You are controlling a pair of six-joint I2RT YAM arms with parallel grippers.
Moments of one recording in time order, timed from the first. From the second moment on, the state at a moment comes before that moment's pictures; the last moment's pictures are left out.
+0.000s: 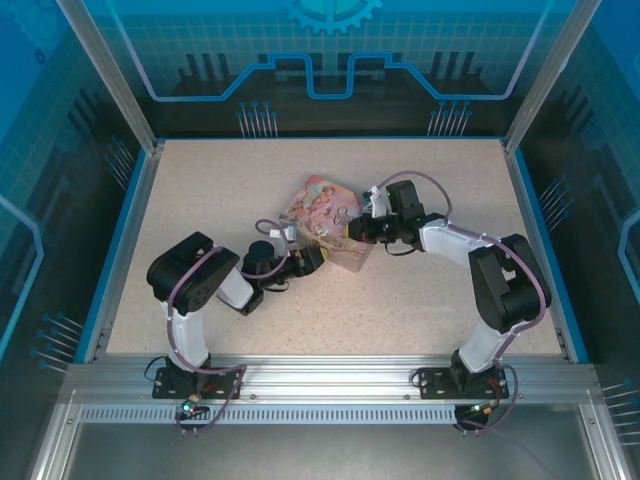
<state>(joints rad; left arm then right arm) -0.49 1.92 0.45 1.20 0.43 -0.90 0.37 1.71 0.99 -0.08 -0.64 0.48</state>
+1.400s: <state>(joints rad) -0.52 1.88 0.51 1.14 0.35 -0.92 0.37 1.72 0.99 -0.07 -0.65 0.47</state>
